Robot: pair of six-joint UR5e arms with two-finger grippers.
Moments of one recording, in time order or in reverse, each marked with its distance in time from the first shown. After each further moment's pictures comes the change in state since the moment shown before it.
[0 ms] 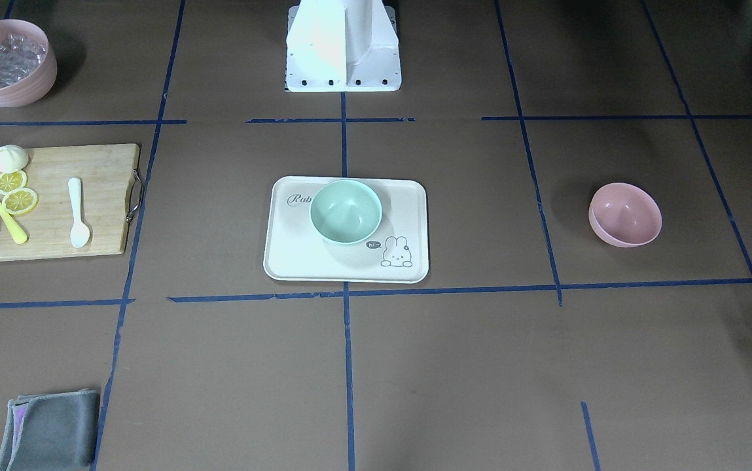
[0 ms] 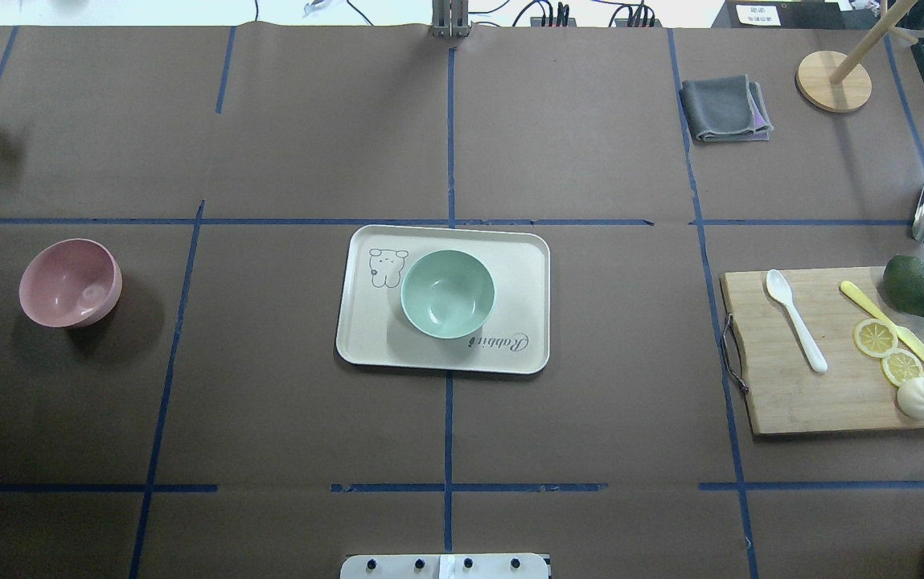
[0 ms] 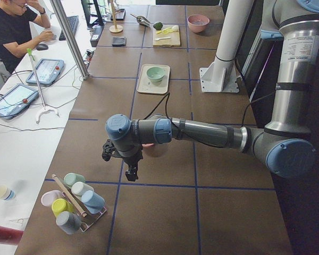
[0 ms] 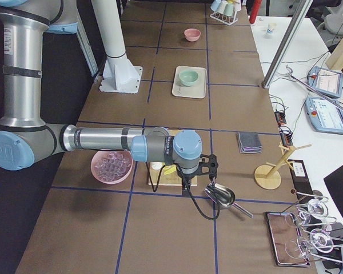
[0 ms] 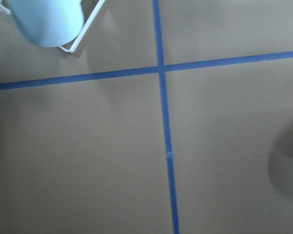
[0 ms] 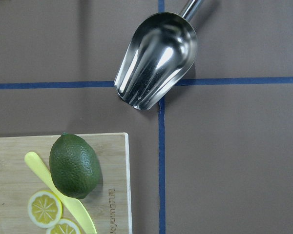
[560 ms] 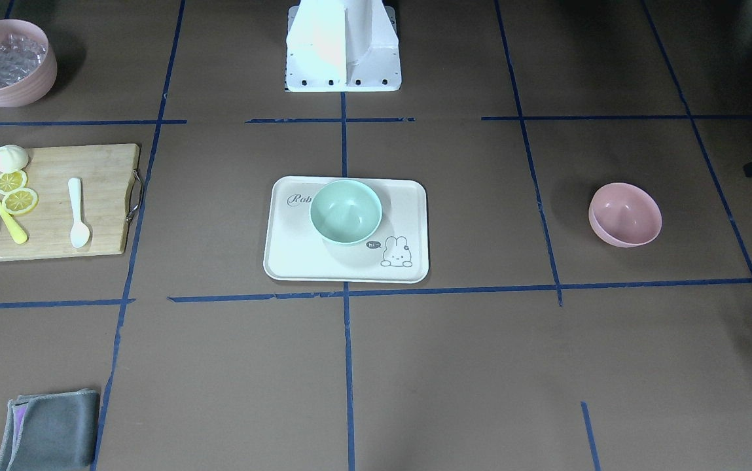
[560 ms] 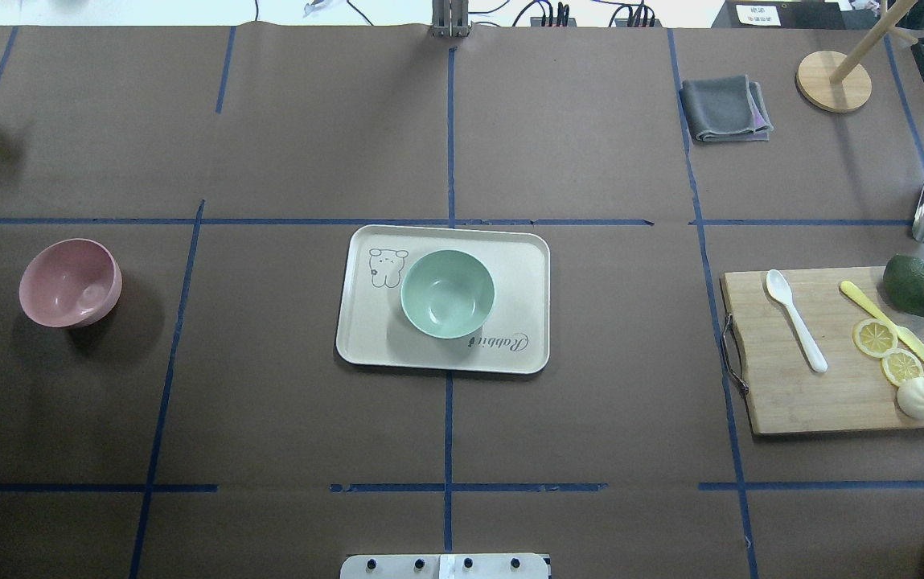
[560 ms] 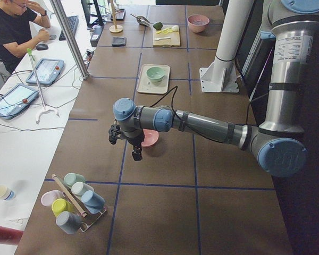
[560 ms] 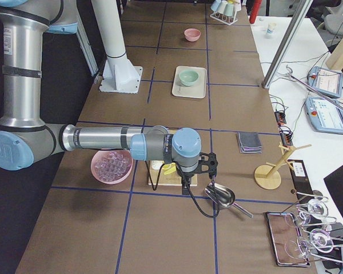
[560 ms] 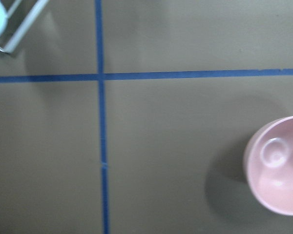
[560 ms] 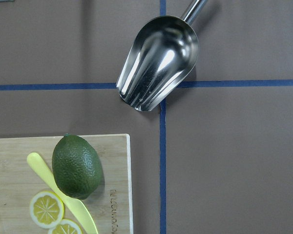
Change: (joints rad) left arm 0.159 0.029 -0.071 -0.154 -0.050 -0.398; right arm 0.000 -0.002 0.014 0.000 -0.006 0.005
